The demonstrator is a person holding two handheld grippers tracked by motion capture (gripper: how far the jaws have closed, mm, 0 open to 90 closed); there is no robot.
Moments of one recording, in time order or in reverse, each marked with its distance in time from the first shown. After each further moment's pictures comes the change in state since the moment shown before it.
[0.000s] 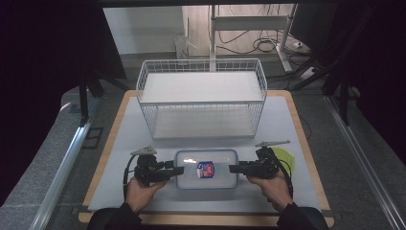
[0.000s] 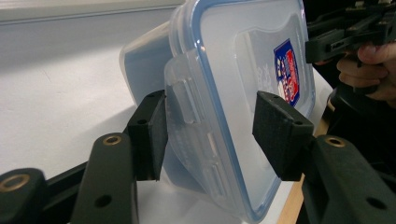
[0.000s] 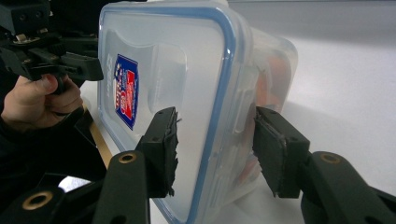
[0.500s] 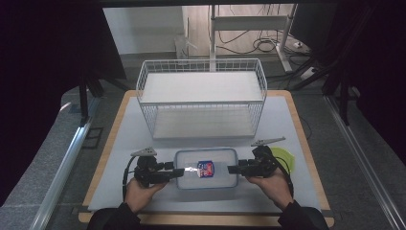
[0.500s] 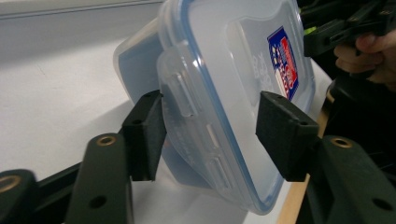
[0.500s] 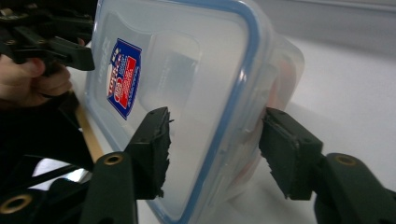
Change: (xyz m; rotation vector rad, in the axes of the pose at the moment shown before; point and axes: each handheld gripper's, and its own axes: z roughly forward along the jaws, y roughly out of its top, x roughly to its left) left arm 0.002 -0.005 0.000 0.013 -0.021 0.018; right arm 0.003 0.007 0.004 0.064 -0.022 -0.088
